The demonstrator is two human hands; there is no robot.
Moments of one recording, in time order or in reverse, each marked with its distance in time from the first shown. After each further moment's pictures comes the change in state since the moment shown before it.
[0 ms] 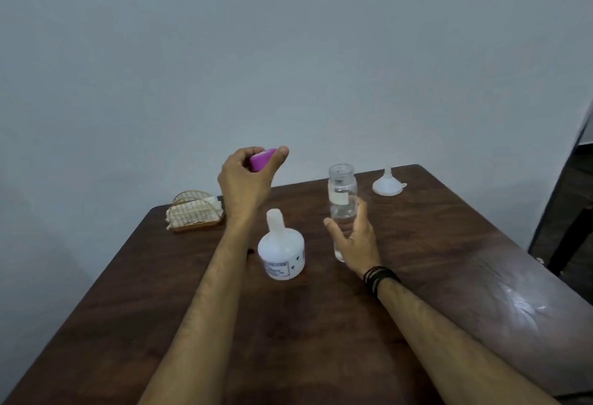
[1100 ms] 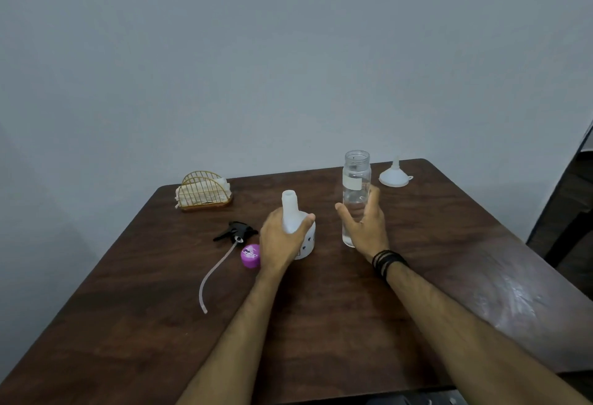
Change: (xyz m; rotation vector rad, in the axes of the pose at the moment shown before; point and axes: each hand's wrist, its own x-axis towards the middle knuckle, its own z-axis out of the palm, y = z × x) left_hand -0.076 -0.122 0.020 0.261 -0.190 -0.059; right_hand -0.003 -0.012 -0.001 -0.037 0.015 0.049
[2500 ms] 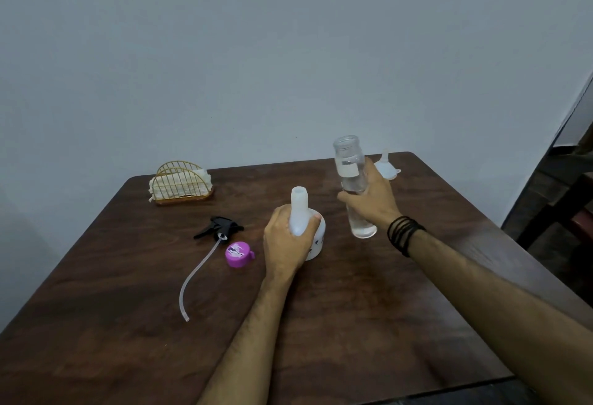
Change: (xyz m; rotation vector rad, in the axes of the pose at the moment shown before) left_hand -0.008 -0.007 0.035 -0.155 0.057 0.147; right_hand 0.043 -0.025 -0.030 -0.161 -0.150 0.014
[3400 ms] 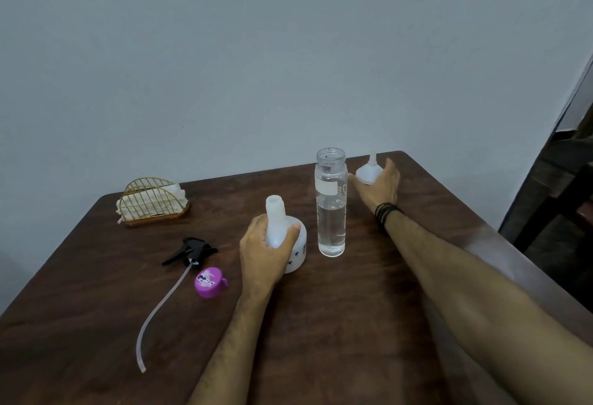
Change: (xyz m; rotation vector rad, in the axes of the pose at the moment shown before) left_hand 0.020 -0.006 0.015 0.017 0.008 0.021; right_hand 0.097 0.126 -0.002 -0.096 0.323 0.359
